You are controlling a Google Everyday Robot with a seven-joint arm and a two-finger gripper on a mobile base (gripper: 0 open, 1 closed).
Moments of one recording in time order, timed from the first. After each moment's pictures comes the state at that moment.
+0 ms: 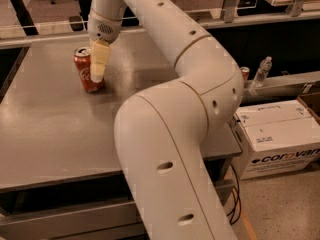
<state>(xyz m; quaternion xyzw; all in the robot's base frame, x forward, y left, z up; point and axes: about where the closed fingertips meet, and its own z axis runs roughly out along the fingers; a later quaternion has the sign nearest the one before) 0.686 0.178 0.874 -0.76 0.61 0.15 0.14</state>
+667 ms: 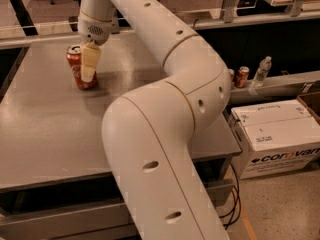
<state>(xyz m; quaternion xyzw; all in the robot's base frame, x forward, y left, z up) 0.681 0.203 0.870 -0.77 0.60 0.15 0.13</state>
